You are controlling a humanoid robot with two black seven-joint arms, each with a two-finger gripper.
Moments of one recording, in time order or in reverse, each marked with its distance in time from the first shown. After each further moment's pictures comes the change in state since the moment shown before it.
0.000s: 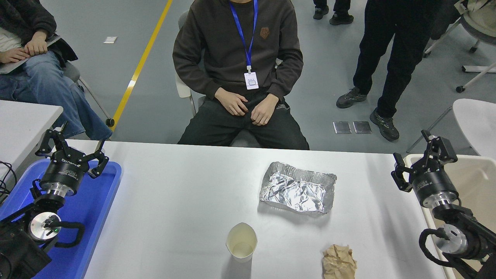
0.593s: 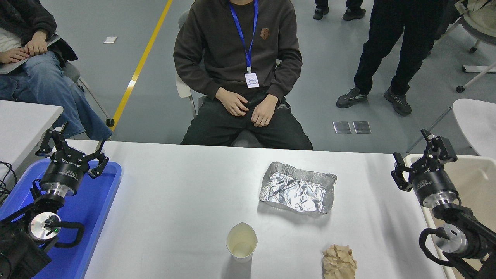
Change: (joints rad) left arm 0.000 0.001 0.002 0.000 0.000 0.000 -0.001; right arm 0.008 -0.001 -0.013 0.003 -0.003 0.003 -0.001
